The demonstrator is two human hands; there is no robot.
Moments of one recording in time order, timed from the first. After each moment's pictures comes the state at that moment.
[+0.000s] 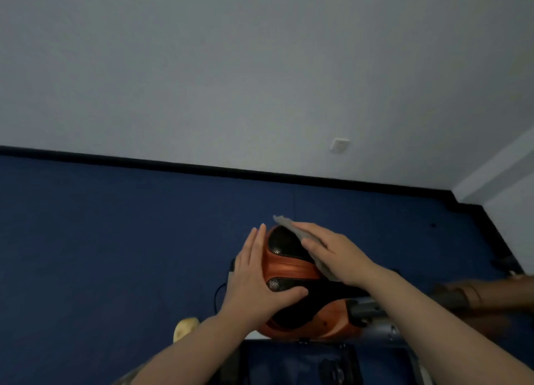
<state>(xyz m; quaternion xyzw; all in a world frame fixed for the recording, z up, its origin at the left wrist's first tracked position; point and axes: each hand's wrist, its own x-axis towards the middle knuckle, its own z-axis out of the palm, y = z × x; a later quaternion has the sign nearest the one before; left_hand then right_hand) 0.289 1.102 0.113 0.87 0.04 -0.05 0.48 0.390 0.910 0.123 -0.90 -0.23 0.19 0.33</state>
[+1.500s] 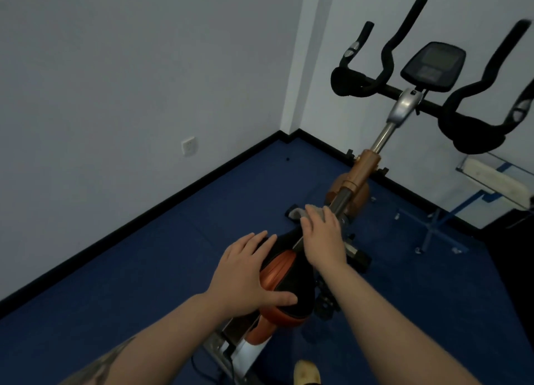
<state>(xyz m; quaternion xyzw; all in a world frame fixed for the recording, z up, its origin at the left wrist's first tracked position) 0.407 1.130 0.113 0.83 -0.51 -0.16 0.18 0.324 0.945 0.106 -0.85 0.43 -0.10 0.28</state>
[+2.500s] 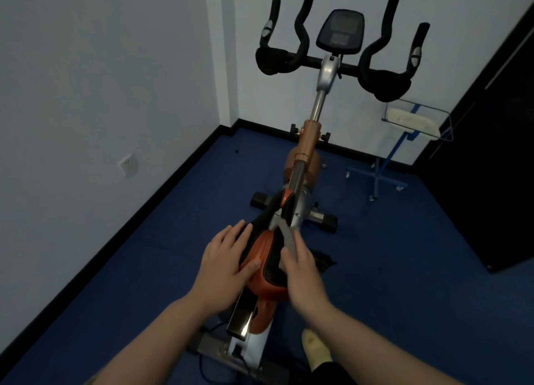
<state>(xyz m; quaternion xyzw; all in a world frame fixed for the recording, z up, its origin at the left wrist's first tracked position) 0.429 1.140 0.108 0.75 -0.59 -0.18 0.24 0.270 1.075 0.121 -0.63 0.51 -0.21 0.55</state>
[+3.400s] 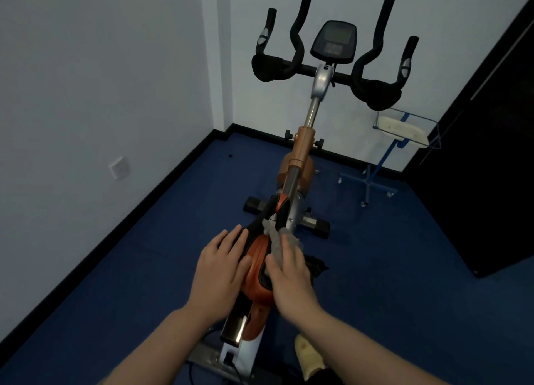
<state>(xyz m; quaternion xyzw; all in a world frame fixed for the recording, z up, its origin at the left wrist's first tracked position) 0.421 1.140 0.106 0.77 -0.58 -0.13 0.24 0.278 1.080 0.124 -0.70 0.52 -0.14 0.47</state>
